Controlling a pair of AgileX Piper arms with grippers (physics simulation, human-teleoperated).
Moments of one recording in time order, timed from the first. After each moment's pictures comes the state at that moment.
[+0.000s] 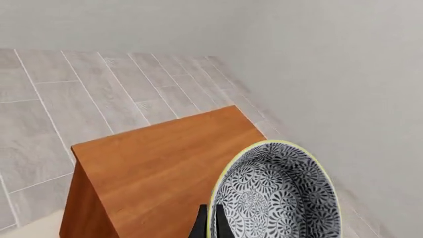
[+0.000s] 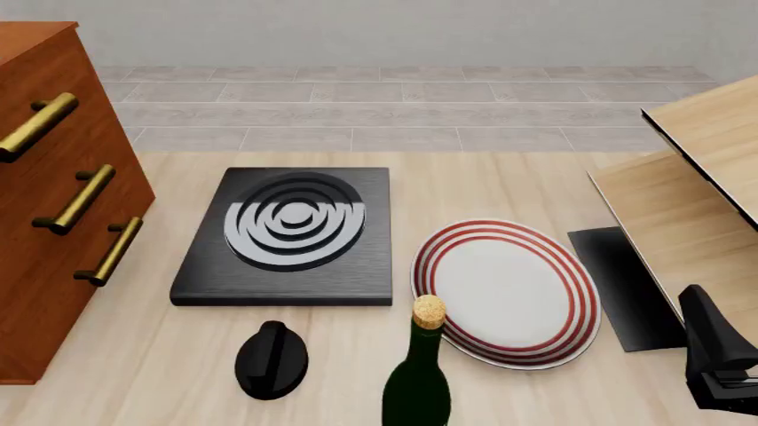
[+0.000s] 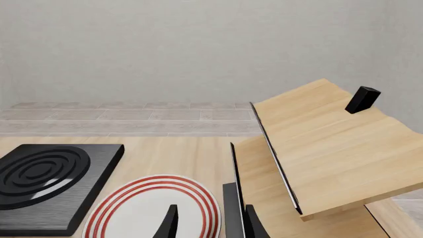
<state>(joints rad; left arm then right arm) 0.71 1.02 -1.05 0.28 -0.52 0.00 0.01 0.00 0.00 0.00</state>
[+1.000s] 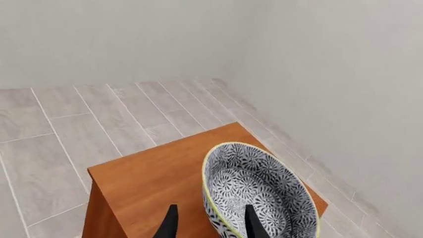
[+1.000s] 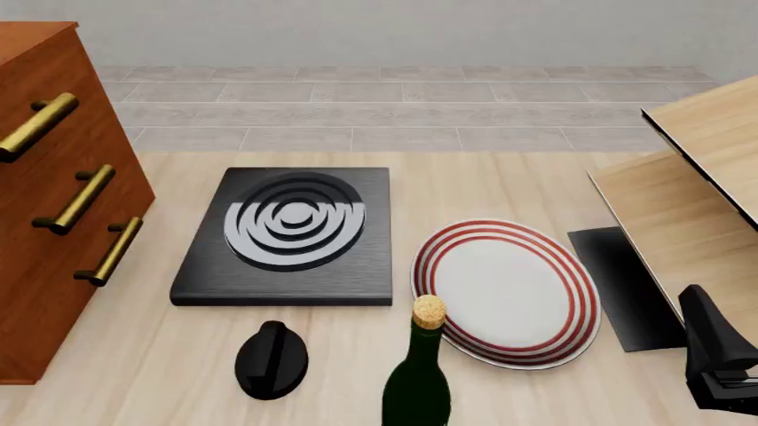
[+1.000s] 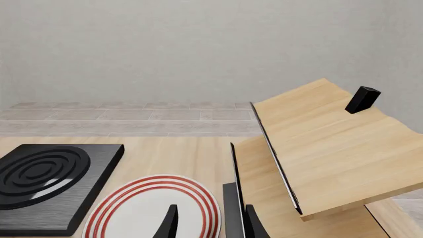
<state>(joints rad) 0.76 0.97 -1.03 0.21 -0.41 0.00 0.01 0.00 0.00 0.00</state>
